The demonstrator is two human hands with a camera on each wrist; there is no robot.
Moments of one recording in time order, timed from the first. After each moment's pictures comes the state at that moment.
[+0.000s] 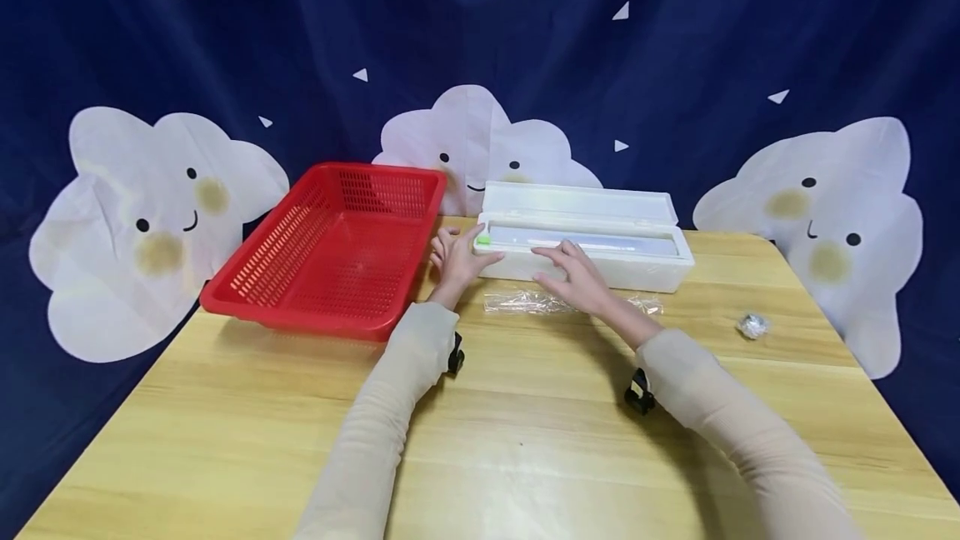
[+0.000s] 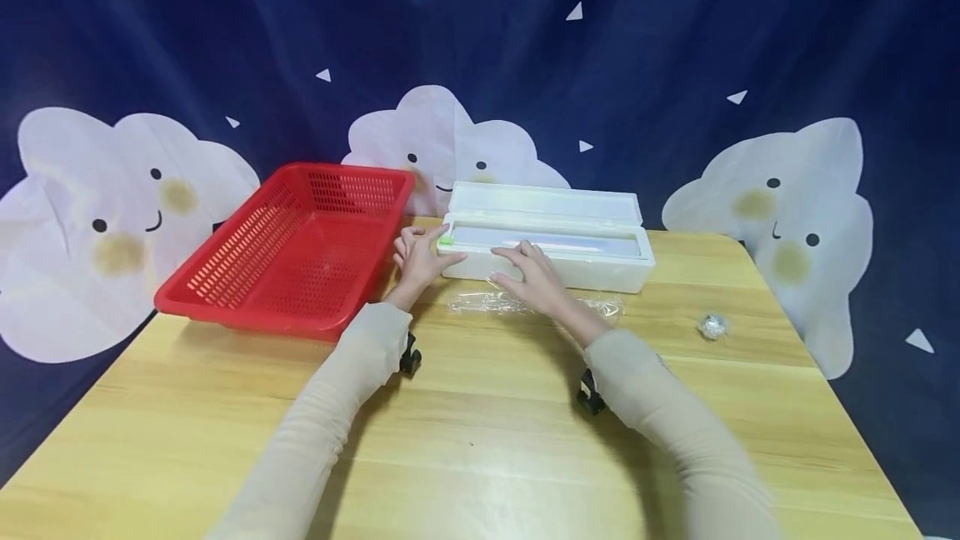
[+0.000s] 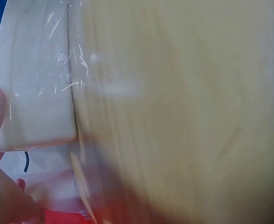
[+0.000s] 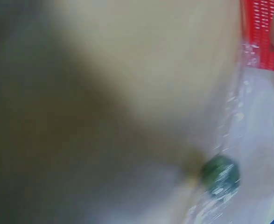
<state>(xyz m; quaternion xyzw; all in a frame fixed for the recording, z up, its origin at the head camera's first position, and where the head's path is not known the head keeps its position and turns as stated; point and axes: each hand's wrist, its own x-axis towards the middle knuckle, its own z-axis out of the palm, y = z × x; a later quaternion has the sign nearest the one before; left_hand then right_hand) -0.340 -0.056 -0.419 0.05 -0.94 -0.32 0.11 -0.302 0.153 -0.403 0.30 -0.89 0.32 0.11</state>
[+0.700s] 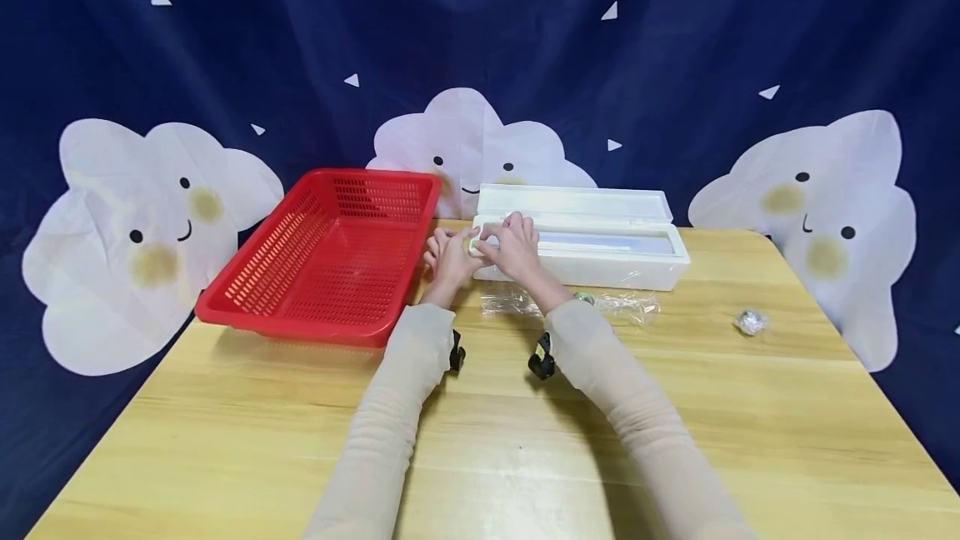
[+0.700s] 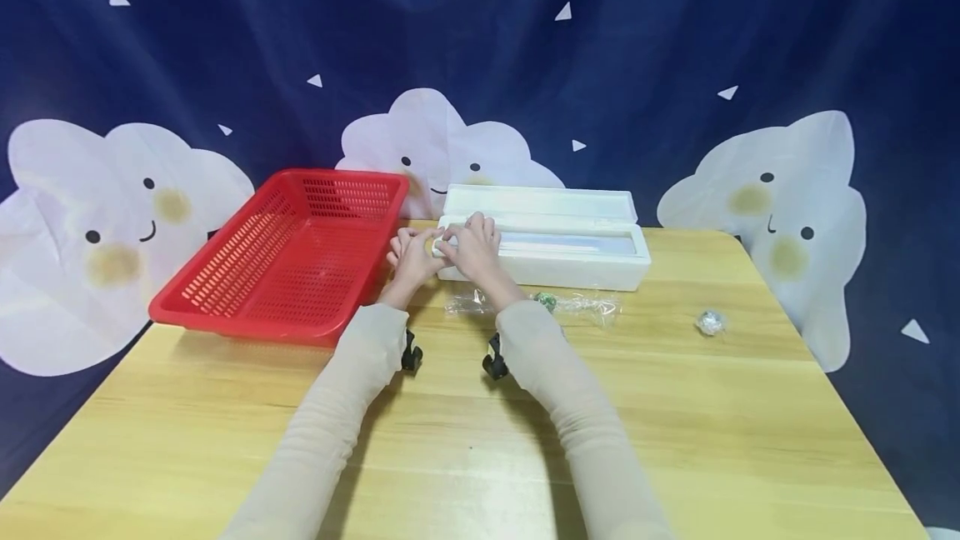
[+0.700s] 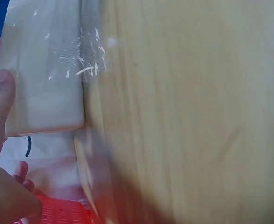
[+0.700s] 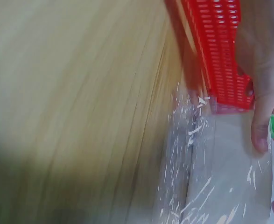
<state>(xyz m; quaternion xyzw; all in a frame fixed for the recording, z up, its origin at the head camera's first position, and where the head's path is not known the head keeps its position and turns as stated) -0.345 -0.062 -0.419 0.03 -0.94 -0.31 0.11 -0.342 0.058 -0.387 0.16 -0.95 0.26 0.09</state>
